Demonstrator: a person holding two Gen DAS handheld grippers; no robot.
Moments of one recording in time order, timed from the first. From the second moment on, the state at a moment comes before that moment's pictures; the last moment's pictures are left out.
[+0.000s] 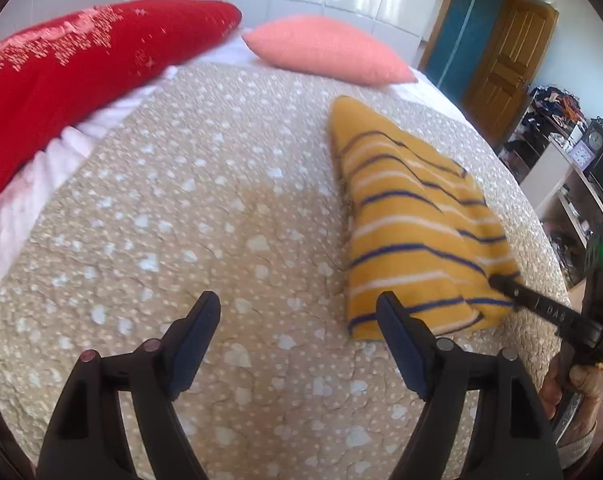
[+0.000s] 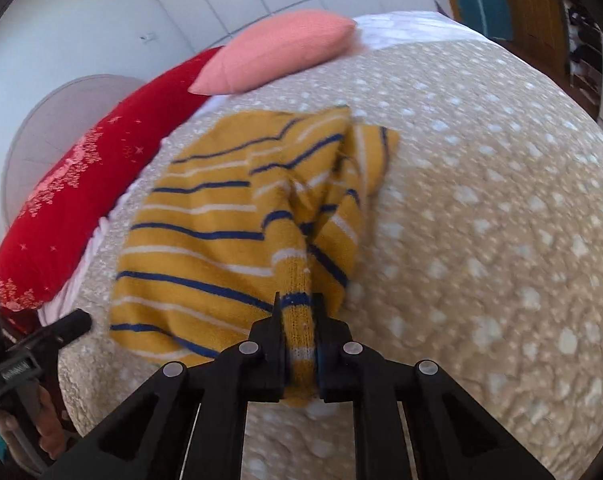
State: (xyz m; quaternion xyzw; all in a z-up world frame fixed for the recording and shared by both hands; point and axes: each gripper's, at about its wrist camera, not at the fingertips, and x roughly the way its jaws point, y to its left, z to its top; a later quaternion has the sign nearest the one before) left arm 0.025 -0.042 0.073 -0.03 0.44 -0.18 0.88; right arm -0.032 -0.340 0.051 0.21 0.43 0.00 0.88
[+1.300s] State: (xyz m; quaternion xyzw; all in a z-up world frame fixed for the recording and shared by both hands) left arm -0.039 -0.100 0.100 0.16 0.31 -0.04 0.94; right arm -0.057 -0.312 0.084 0.08 0.27 -0.09 0.95
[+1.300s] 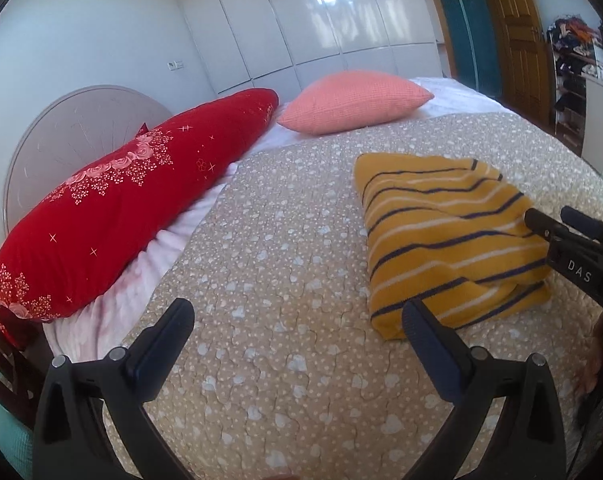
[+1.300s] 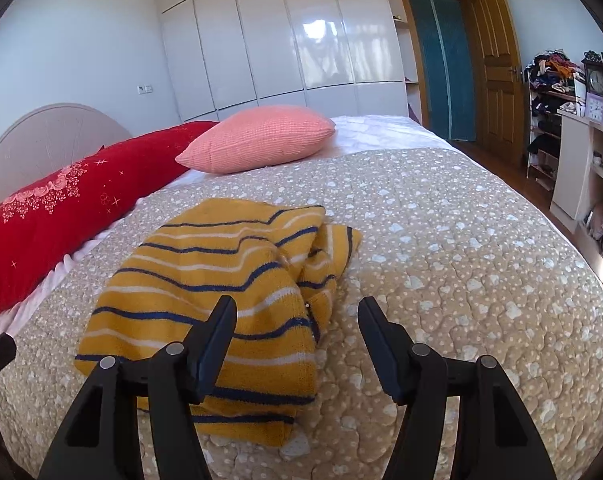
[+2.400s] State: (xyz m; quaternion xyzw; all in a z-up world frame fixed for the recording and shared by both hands) left arm -0.026 -0.114 0.075 0.18 0.36 -0.05 0.91; right arm -0.047 -0.296 0.074 0.02 0.31 -0.10 0.95
